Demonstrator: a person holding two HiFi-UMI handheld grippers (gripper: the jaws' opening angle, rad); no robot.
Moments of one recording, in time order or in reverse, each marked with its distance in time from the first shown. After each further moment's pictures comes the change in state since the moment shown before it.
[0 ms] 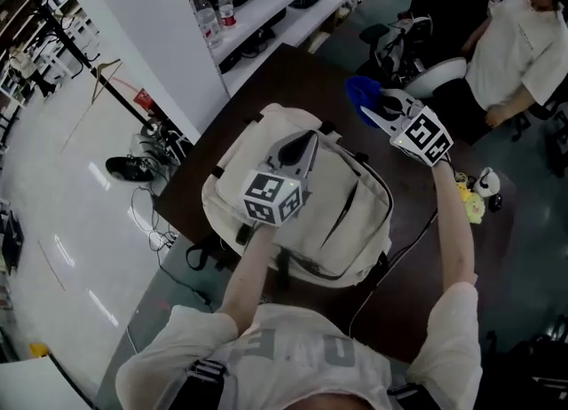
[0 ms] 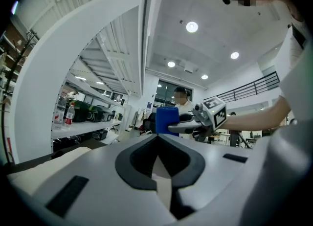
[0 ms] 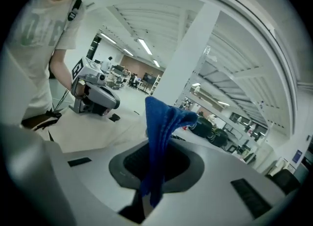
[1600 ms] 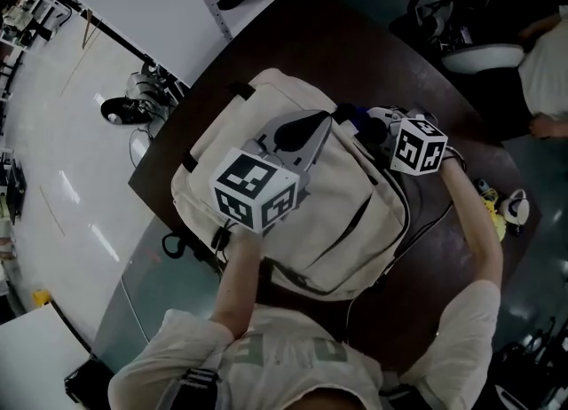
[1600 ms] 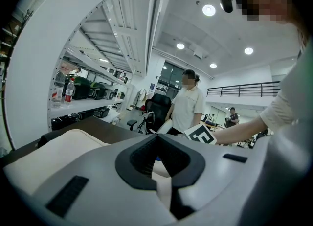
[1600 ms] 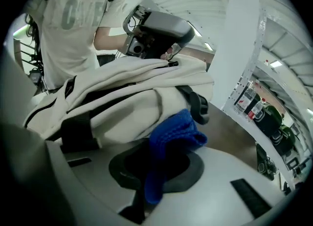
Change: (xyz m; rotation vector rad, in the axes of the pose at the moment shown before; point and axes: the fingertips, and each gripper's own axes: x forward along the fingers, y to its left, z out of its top) left arm 0.042 0.034 -0.045 -0.123 0.253 0.013; right arm 0.098 0.132 -0.130 -0.215 0.098 0.691
